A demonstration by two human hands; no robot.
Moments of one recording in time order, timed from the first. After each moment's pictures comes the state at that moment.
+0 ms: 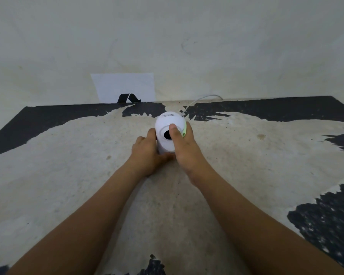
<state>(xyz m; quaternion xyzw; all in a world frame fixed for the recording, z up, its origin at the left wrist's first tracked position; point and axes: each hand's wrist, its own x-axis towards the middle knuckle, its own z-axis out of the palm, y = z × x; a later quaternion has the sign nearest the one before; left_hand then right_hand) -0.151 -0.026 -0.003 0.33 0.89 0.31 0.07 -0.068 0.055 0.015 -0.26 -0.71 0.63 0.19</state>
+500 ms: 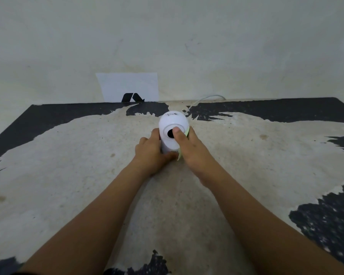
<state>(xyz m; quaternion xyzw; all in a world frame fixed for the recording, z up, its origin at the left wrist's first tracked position) -0.149 -0.023 -0.009 0.31 0.90 0.31 0.07 -0.051 0.060 0.020 -0.24 -0.75 0.60 0.15</state>
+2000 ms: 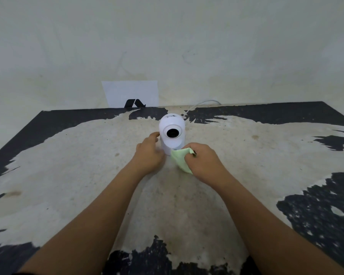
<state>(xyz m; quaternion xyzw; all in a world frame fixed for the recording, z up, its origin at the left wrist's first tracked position) -0.147 -0.044 -0.007 0.31 0.87 0.37 0.09 -0.005 0.063 0.024 -0.24 -0.86 0.43 0.14</state>
